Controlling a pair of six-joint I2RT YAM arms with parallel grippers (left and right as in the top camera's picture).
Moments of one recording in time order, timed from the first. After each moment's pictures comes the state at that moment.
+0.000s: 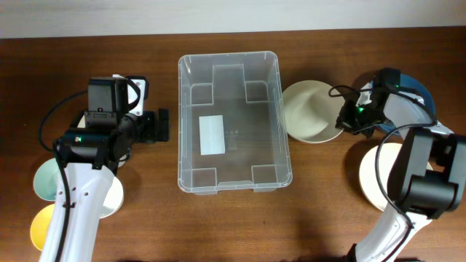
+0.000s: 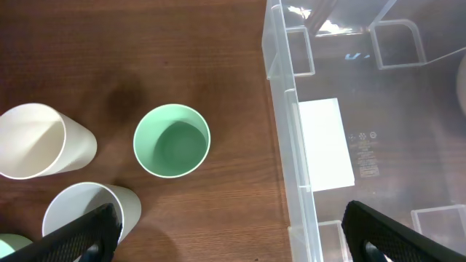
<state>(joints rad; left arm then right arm) -0.08 1.32 1.27 -0.89 0.03 -0.02 -0.25 2.03 1.40 -0.77 -0.35 0.26</state>
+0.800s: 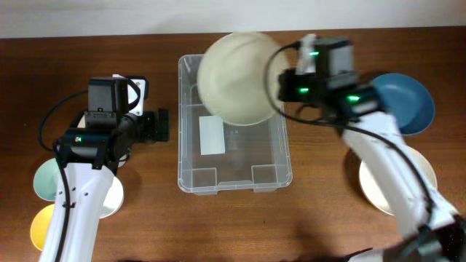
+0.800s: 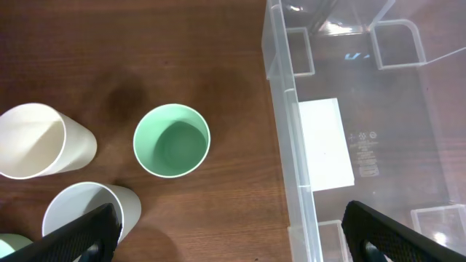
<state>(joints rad) -0.08 1.32 1.27 -0.89 0.03 -0.02 0.28 1.58 1.45 -0.60 -0.20 0.34</state>
